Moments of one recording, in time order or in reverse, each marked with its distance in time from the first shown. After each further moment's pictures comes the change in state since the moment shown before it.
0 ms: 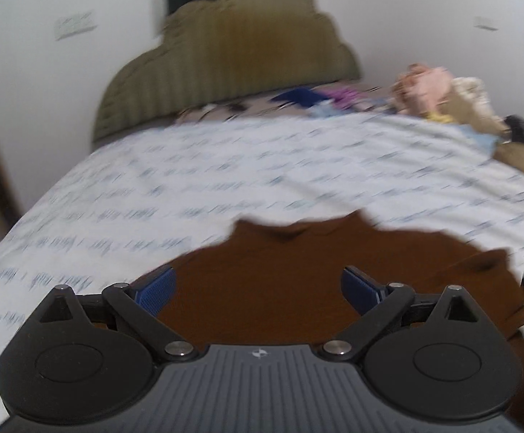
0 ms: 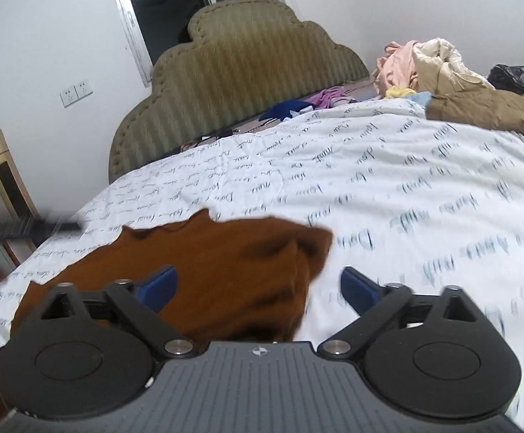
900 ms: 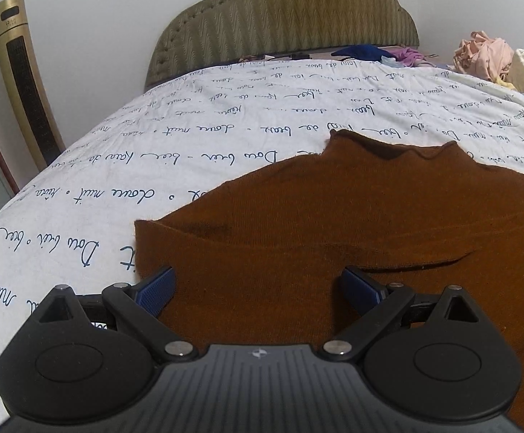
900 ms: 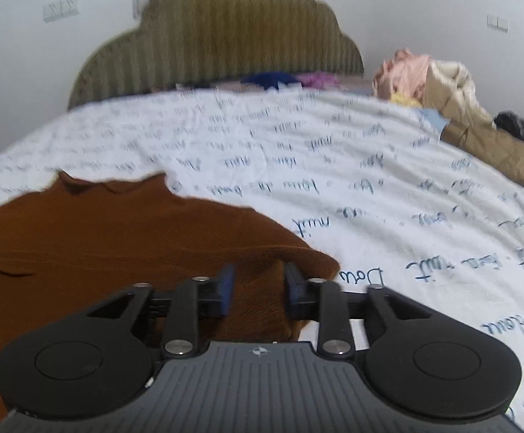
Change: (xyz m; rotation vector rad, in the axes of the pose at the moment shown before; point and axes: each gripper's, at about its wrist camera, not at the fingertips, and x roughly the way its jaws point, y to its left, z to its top) left arm 0.032 0.042 -0.056 -0.048 0.111 0.150; right arm 0.059 0.038 -0.002 -0.238 0.064 -0.177
